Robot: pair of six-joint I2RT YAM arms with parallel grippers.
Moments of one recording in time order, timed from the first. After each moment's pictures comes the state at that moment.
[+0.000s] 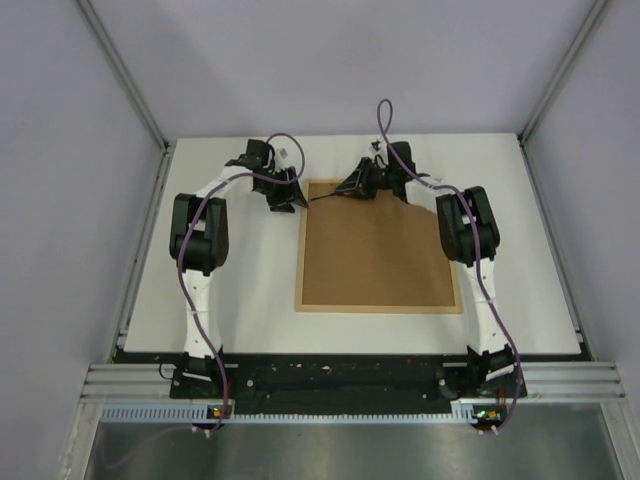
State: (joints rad) left arm -0.18 2.26 1.76 -0.54 0.50 -0.37; right arm 0.32 2.41 1.75 0.11 -0.78 0.86
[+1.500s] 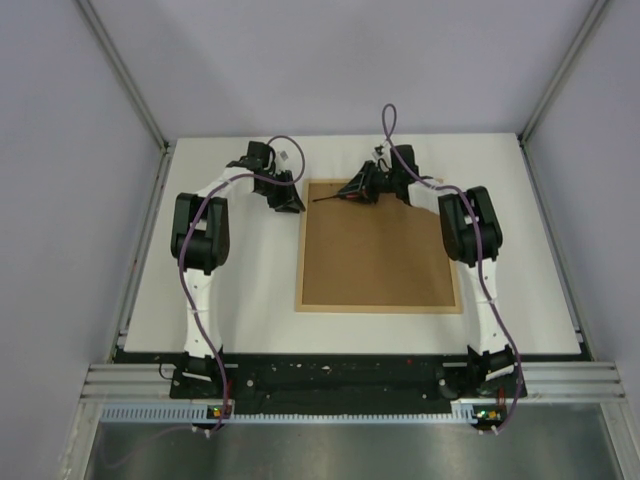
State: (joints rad) left arm -0.18 2.28 1.76 -0.54 0.51 -0.39; right arm 0.30 2.39 1.69 0.13 -0.82 0.93
